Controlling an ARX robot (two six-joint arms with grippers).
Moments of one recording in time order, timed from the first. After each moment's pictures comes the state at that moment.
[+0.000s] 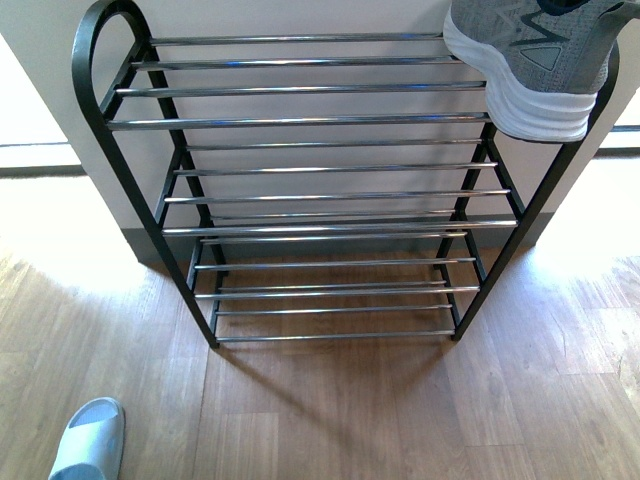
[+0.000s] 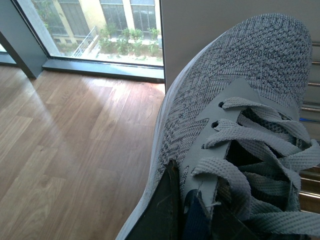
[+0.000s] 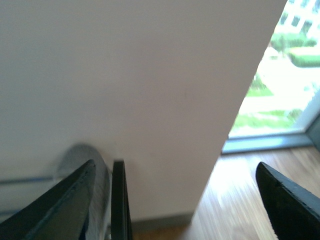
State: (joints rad) left arm -0.01 0.76 0.32 0.12 -0.23 -0.04; right arm 0.01 1.51 1.03 0.46 0.05 -0.03
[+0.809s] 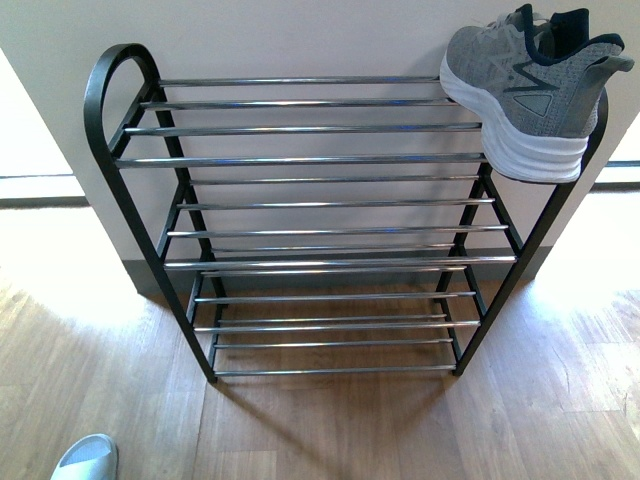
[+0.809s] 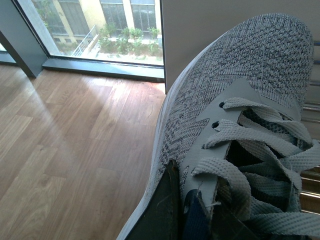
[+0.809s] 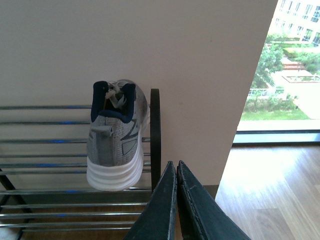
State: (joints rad) left arm -0.01 0.76 0.32 0.12 -0.23 -0.04; right arm 0.00 1.05 0.24 0.80 0.00 -0.01
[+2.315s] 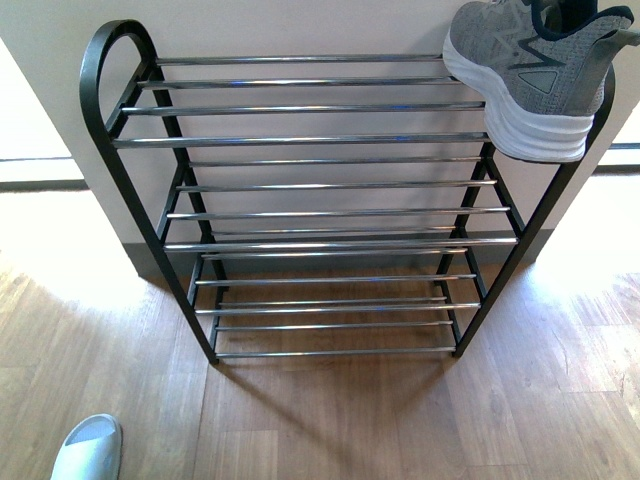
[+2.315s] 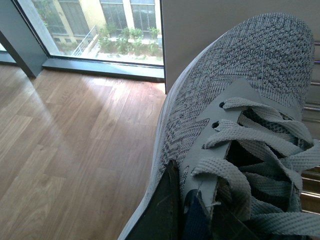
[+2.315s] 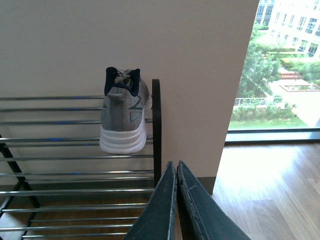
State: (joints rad) left arm -0.01 0.76 0.32 0.12 -0.23 -0.04; right arm 0.00 0.32 0.02 0.32 0.00 -0.01
